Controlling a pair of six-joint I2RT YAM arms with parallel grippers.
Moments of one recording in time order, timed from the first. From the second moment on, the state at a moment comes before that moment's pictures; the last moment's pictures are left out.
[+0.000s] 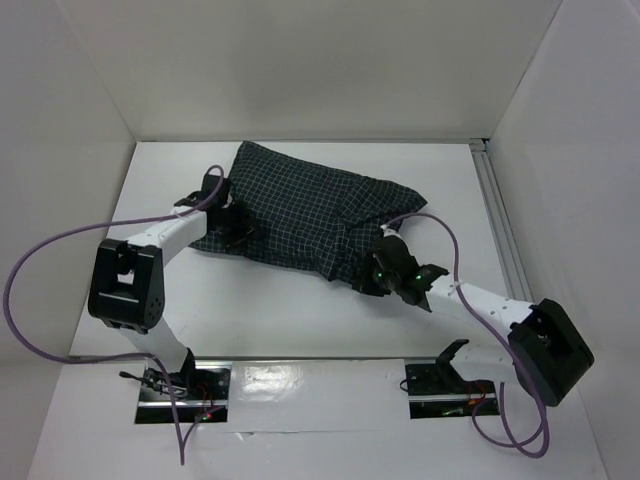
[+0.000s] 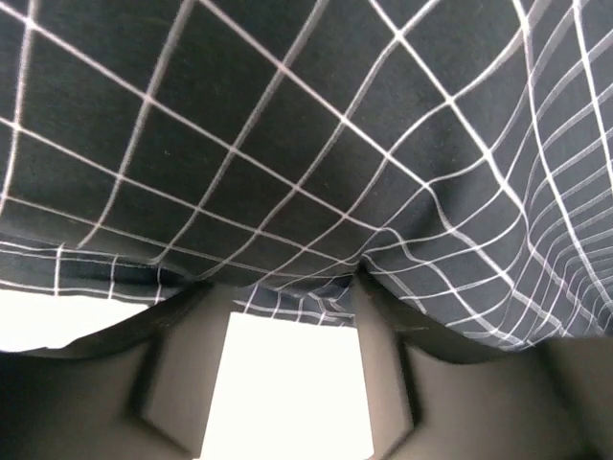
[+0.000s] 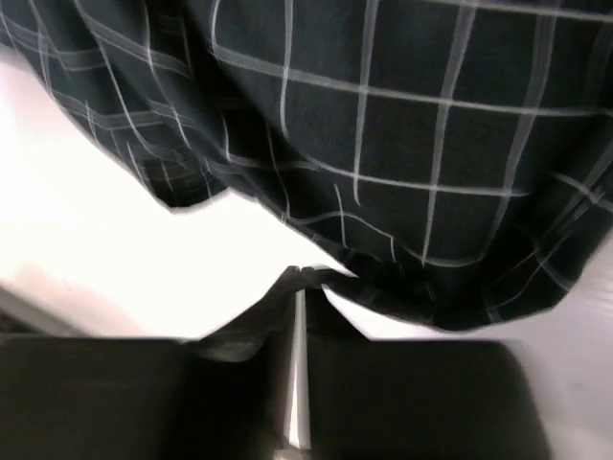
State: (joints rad) left arm -0.15 1.67 1.09 -0.47 0.19 -0.72; right arm 0.65 1.21 0.56 -0.16 -0.05 0.77
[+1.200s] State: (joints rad) left arm 0.25 1.62 0.80 -0.14 0.42 -0.77; right arm 0.36 0.93 0.55 -0.46 0.11 0.71
